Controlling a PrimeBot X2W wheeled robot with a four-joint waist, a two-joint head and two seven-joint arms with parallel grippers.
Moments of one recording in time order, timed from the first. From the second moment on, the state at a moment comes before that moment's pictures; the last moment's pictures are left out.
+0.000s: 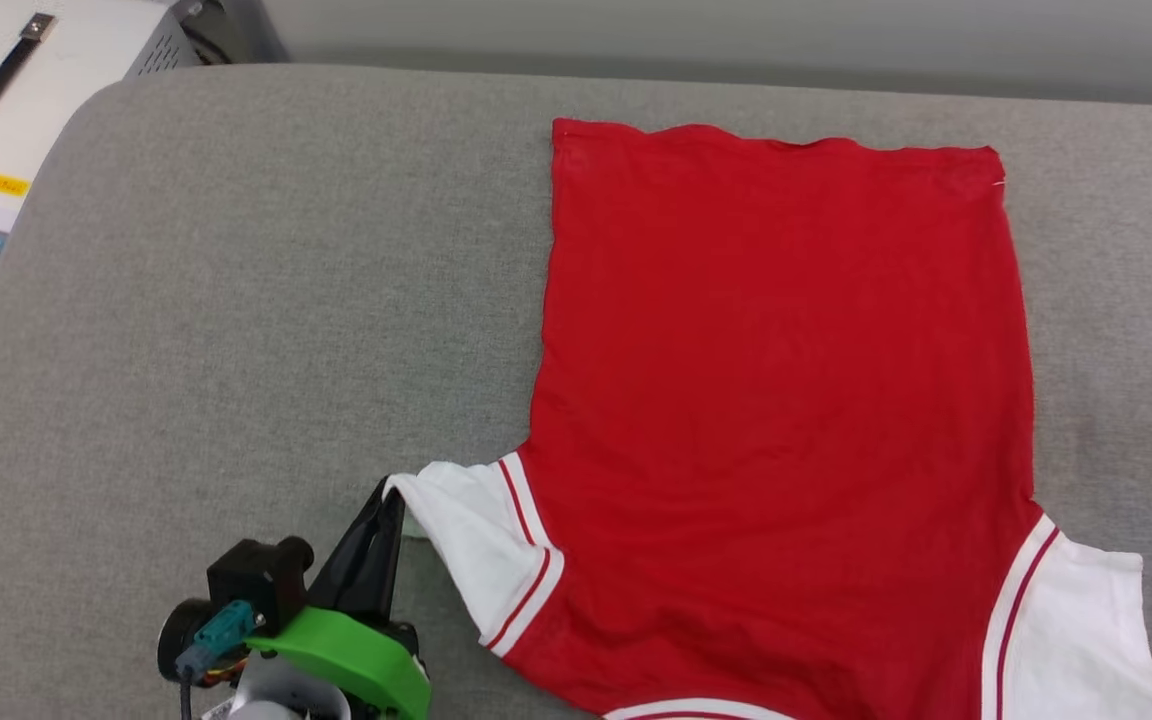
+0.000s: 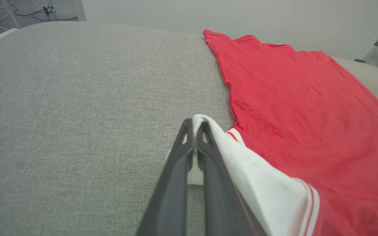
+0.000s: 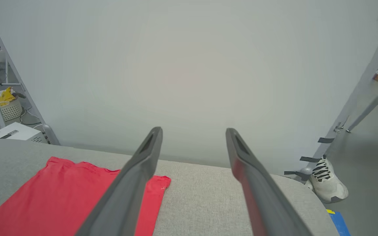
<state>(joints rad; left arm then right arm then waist) -0.08 0.44 -0.53 0.04 -0.65 0.18 -0.25 -0.35 -0.66 -0.19 -0.09 0.65 0.13 0.25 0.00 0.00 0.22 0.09</state>
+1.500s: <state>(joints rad) -0.17 0.19 -0.31 0.16 -0.42 -0.05 -0.26 -0.88 -0.77 0.28 0.45 0.66 0.13 0.67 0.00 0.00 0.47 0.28</state>
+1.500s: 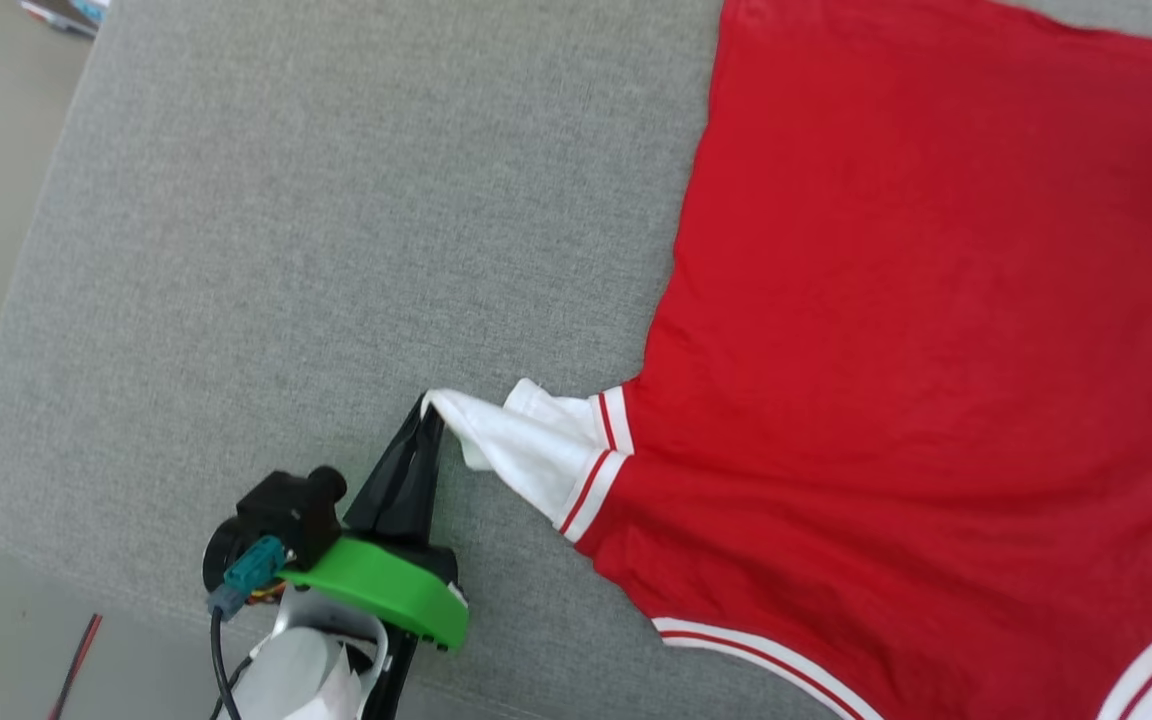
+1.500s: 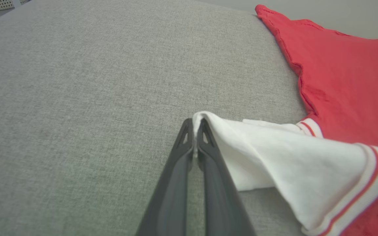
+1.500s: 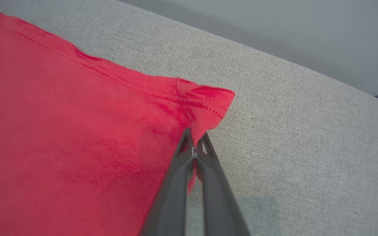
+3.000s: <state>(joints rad) 0.01 0.23 -0.24 0.20 -0.40 -0.06 -0.26 0.23 -0.50 -0.20 -0.08 0.67 0.13 0.49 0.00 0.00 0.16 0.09</state>
